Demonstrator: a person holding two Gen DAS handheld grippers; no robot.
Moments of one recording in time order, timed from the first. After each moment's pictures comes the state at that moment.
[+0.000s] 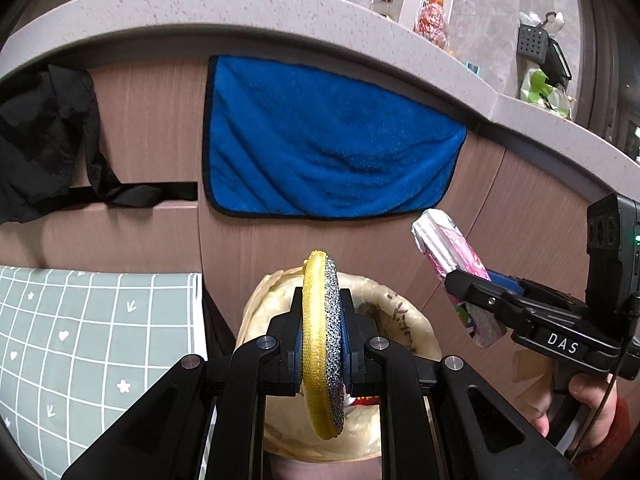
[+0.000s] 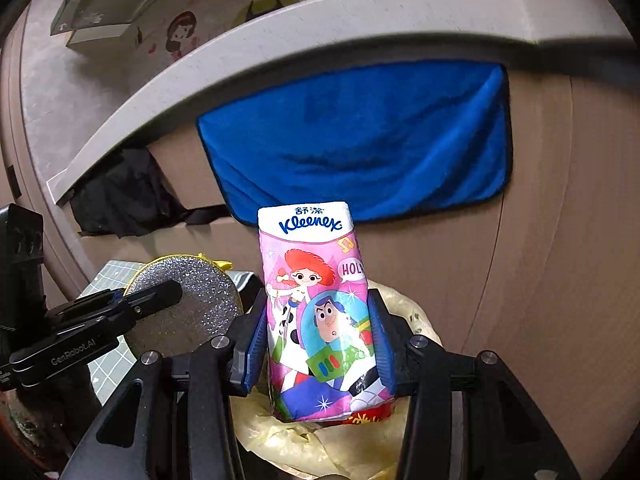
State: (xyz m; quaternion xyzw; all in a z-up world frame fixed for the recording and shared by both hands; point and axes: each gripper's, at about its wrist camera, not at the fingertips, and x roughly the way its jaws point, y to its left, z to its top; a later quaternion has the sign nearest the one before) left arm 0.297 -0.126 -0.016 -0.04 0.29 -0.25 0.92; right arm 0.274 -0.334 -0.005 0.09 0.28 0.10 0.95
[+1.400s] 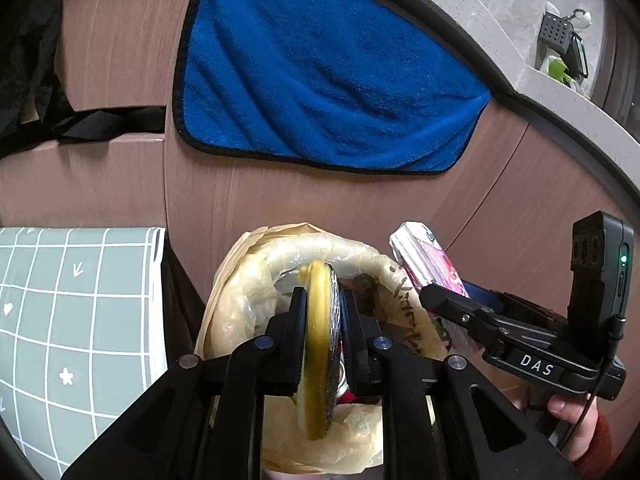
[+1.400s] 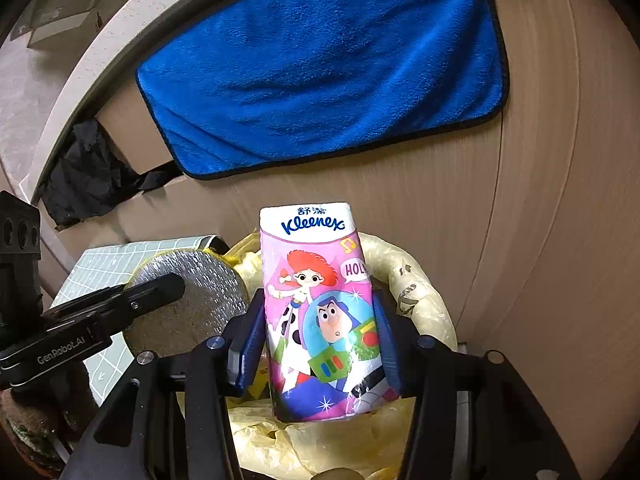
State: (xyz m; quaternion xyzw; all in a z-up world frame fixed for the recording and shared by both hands) left arm 0.344 -0.141 -0.061 -0.07 0.36 -0.28 0.89; right arm 0.316 -0.341 -0.058 0.10 0.35 0.07 0.93
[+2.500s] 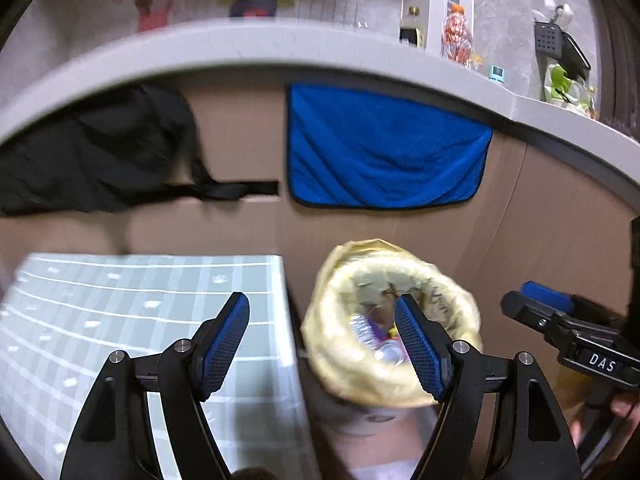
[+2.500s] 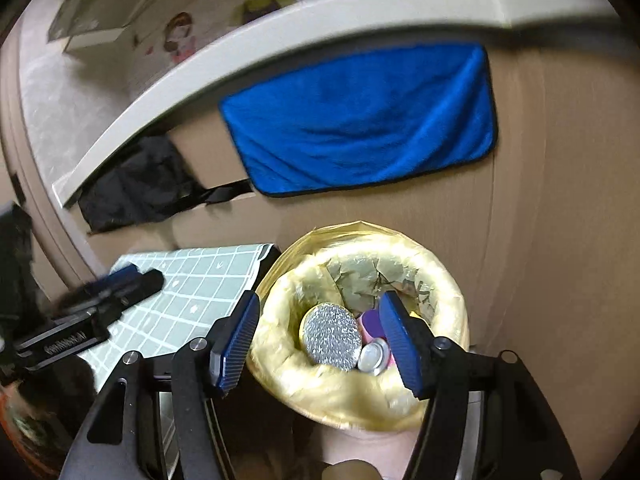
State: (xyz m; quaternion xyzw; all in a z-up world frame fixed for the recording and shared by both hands) left arm 0.215 -0.068 0.005 0.00 0.26 -0.14 0.96; right arm 0.197 -0.299 -0.002 0.08 0.28 0.08 0.95
